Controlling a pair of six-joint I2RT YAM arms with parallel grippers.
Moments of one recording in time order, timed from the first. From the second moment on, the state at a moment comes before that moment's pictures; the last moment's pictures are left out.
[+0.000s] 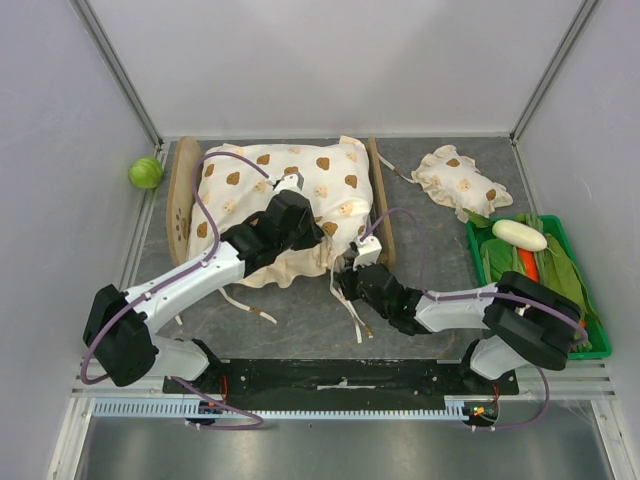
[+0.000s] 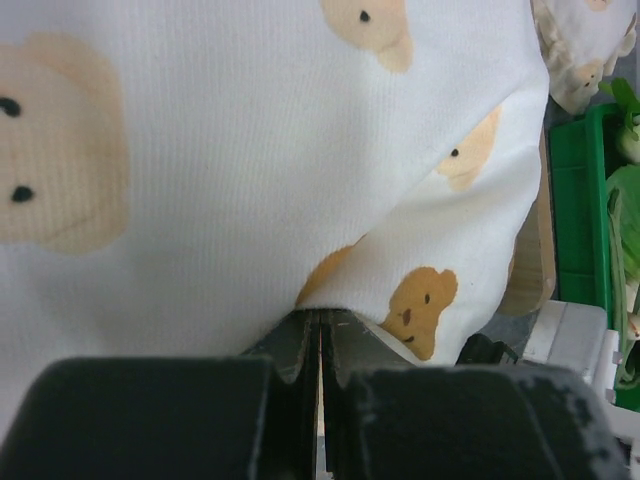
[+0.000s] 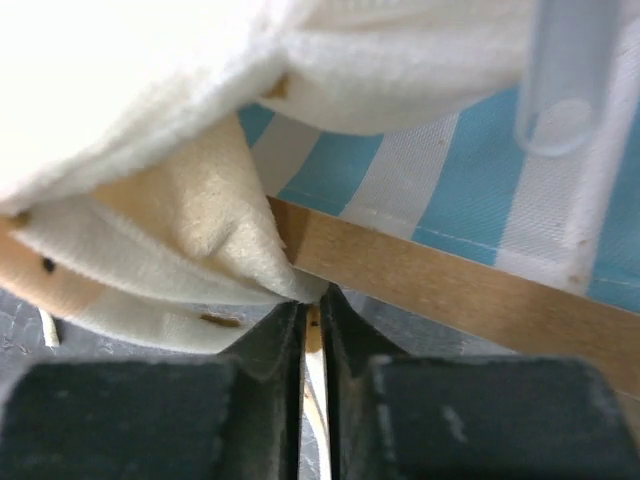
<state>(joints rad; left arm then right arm) -0.75 1.36 1.06 -0.34 -0.20 -0.75 1.01 1.50 0.48 0.58 0.37 0.49</state>
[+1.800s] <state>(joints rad) -0.72 1.33 1.01 -0.28 -0.11 -0.75 0.94 1.22 0.98 0.10 0.59 -0.39</state>
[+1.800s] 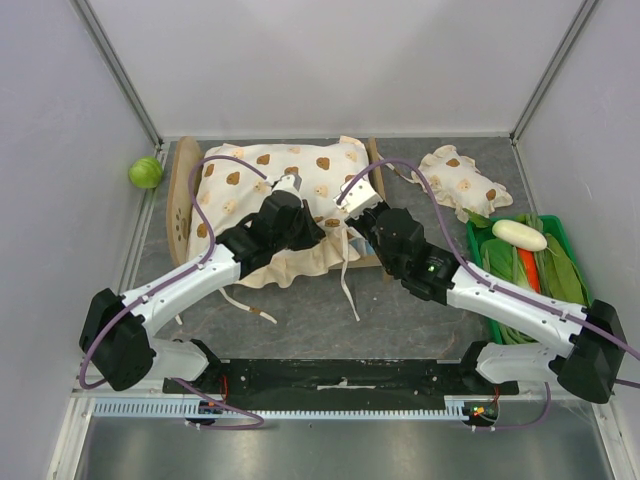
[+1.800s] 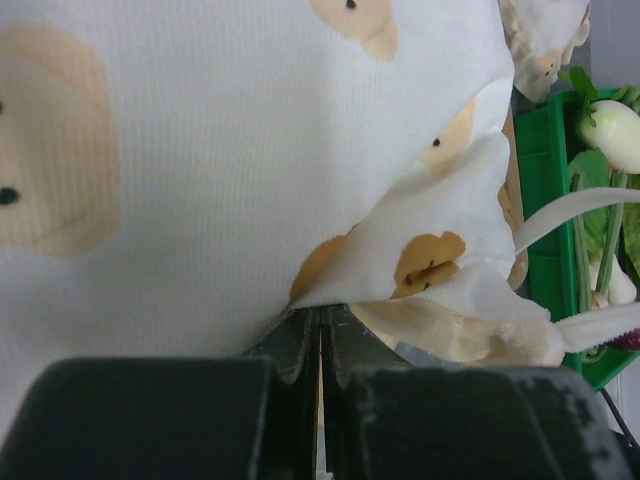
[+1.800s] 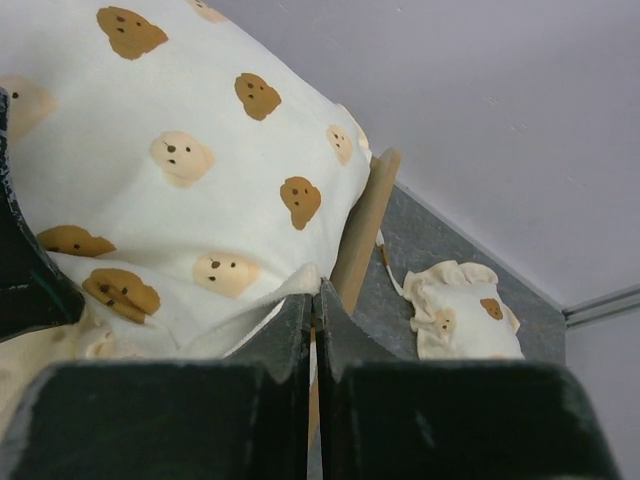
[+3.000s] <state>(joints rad) -0.72 1.35 0.98 -0.23 -0.04 -0.76 0.83 1.36 0.89 0.04 0.67 -0.10</state>
